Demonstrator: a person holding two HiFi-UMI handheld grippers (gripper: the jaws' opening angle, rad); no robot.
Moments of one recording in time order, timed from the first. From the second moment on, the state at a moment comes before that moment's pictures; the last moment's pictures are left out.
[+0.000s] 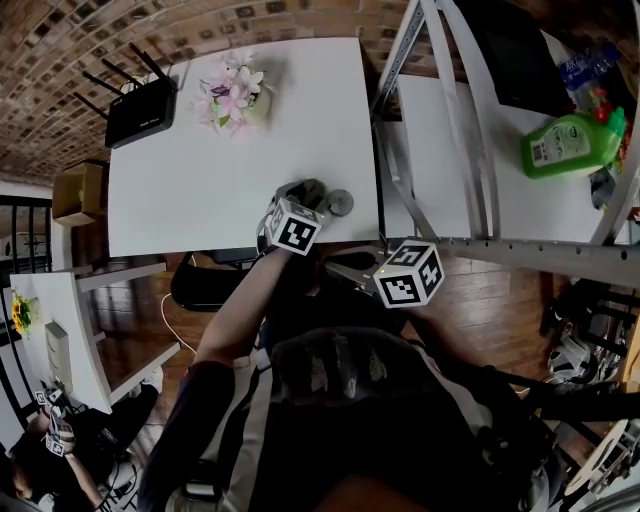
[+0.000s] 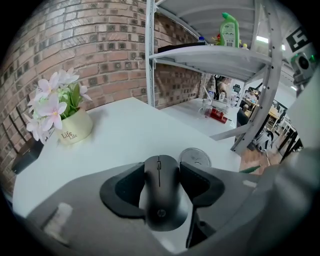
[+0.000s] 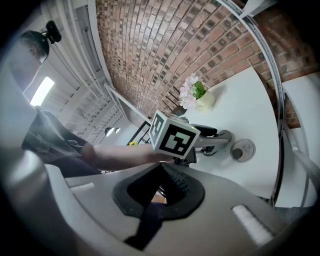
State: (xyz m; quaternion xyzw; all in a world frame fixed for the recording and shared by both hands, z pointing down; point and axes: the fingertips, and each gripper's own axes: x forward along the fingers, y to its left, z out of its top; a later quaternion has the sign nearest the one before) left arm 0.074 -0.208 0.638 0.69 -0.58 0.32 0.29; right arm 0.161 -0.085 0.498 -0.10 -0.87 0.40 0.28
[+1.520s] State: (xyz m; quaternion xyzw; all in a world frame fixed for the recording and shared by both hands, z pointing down) left arm 0.077 -0.213 0.642 0.67 -0.57 0.38 0.27; right arm 0.177 -0.080 0.500 -0.11 -0.86 0.41 0.27
